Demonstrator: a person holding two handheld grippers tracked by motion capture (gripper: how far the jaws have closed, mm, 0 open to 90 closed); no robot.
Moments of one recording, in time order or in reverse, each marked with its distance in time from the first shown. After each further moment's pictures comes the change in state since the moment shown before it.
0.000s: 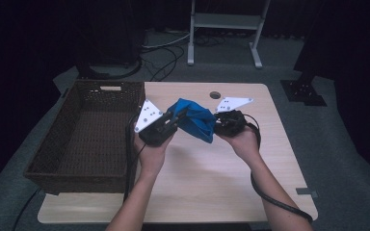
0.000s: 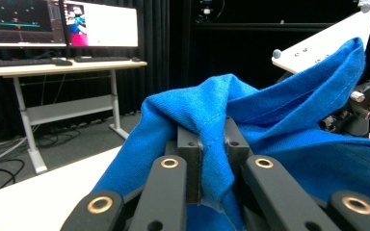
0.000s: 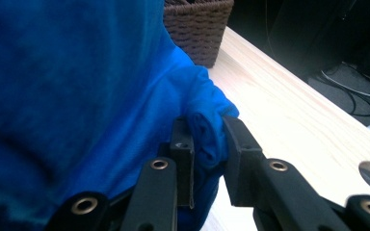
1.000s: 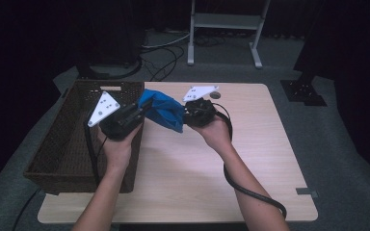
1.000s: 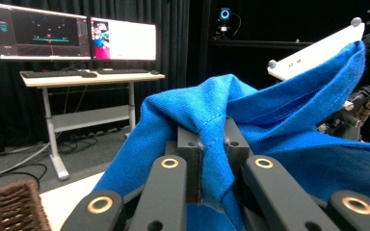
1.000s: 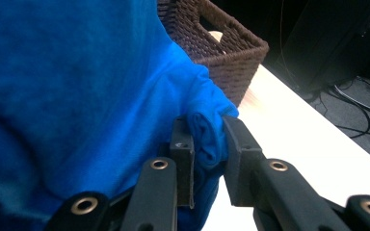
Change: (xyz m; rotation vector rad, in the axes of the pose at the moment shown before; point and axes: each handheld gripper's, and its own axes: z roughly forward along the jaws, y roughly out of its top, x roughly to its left) left arm 0.057 0.018 -0.061 -0.051 0.046 -0.010; right arm 0.030 0.062 0.052 -0.004 0.030 -0.035
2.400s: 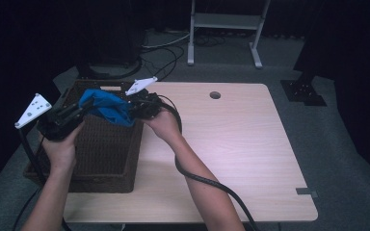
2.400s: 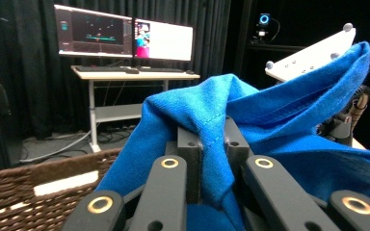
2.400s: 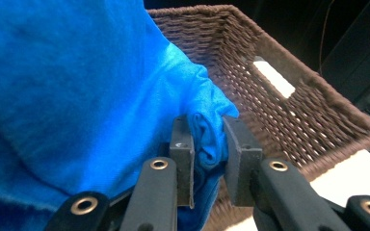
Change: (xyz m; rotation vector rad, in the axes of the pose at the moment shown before) left arm 0.103 -0.006 -0.096 -0.006 0.113 -0.036; right arm 0.045 0.069 0.119 0.003 0.097 -0.033
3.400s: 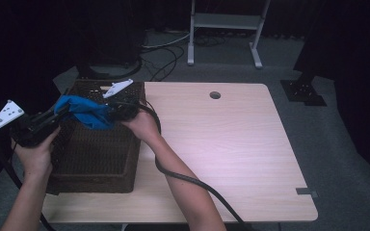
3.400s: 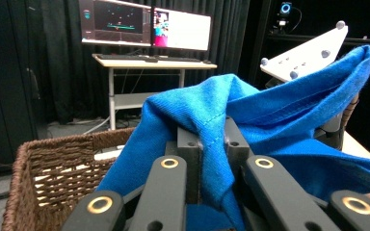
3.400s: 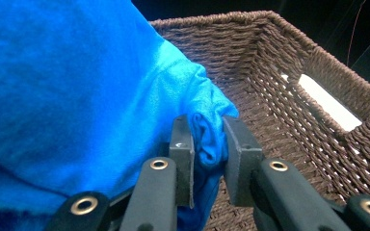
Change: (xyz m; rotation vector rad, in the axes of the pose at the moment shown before) left arm 0.037 -0.007 -0.041 0.042 0.055 -0.012; right arm 0.019 0.018 0.057 0.001 0.052 0.001
